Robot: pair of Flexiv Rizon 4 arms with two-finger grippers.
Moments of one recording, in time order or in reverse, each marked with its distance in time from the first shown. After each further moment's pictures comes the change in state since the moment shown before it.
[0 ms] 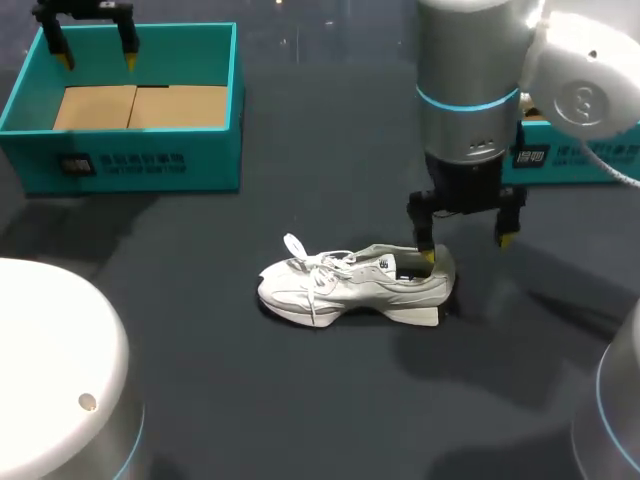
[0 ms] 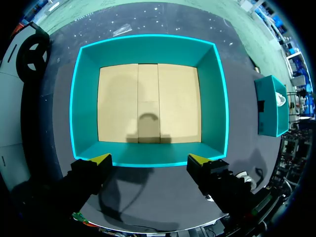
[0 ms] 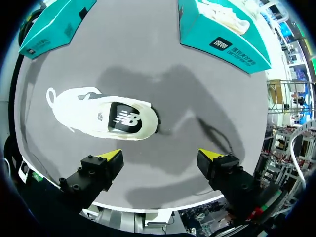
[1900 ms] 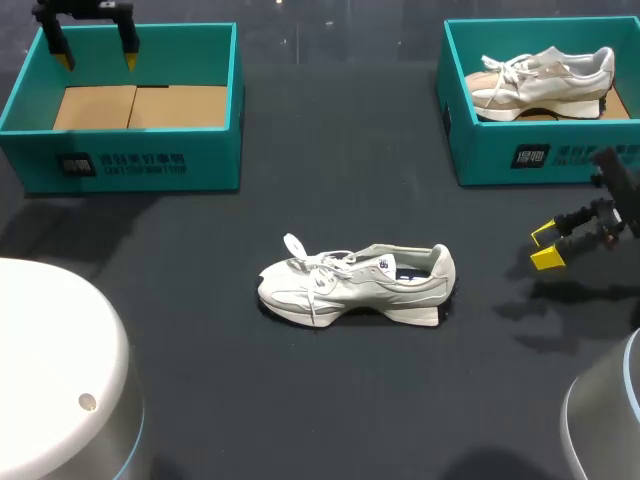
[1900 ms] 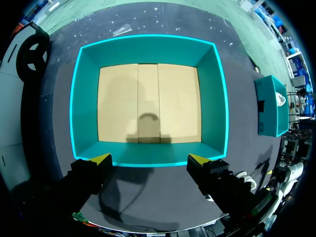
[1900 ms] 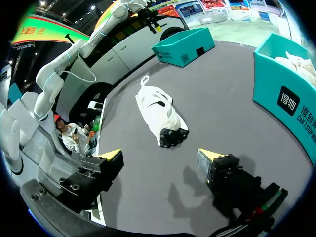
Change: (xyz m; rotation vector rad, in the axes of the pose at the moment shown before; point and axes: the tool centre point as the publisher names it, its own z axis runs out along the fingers) left arm 0.000 0.000 0.000 0.000 0.000 0.000; right arm -0.100 0.001 0.044 -0.553 0.938 -0.752
